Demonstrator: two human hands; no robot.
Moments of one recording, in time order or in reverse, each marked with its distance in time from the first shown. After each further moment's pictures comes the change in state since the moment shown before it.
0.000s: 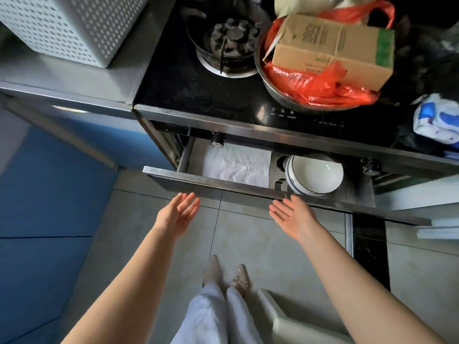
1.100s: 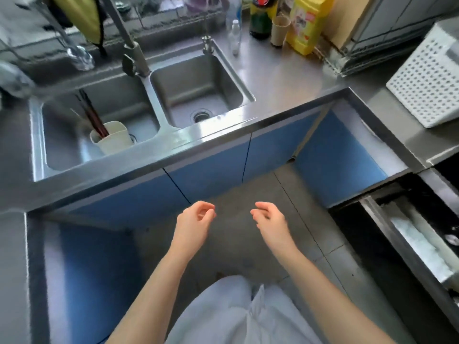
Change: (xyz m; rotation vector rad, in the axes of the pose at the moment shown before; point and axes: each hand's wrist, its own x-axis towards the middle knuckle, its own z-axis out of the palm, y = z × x) left_hand -0.312 0.060 -0.466 0.492 0.660 0.546; right_hand -0.281 0.468 0.196 -1.578 -0.813 -0.520
